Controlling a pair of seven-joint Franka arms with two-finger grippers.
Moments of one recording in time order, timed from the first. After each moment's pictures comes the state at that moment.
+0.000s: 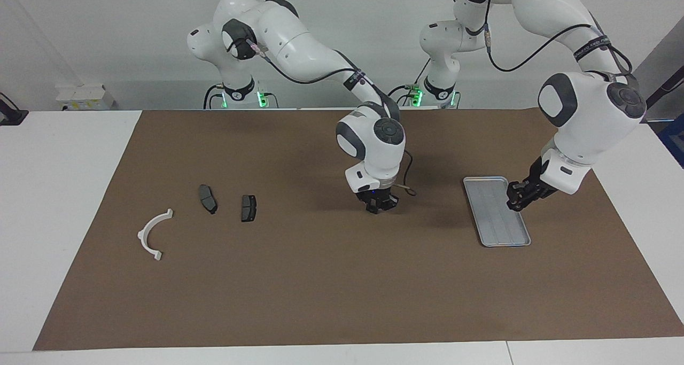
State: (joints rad) left arm 0.04 0.31 -0.08 -1.57 -0.08 1.91 -0.10; right arm 0.67 0.80 0.03 -1.24 -0.06 2.04 1.20
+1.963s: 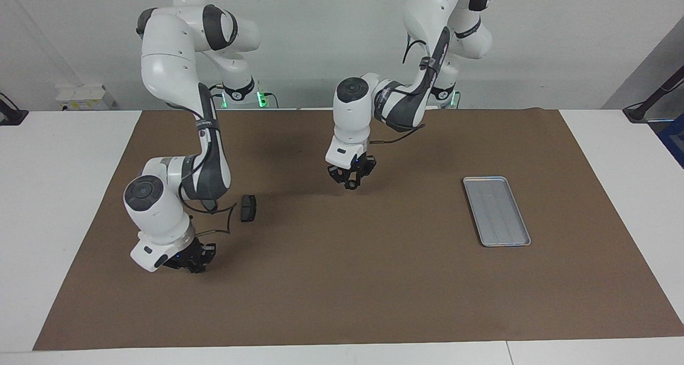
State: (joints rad) left arm -0.64 0.37 -0.10 -1.80 0.12 2.20 -1.01; right arm -0.03 0.70 0.03 -1.42 -0.07 2.18 -0.14
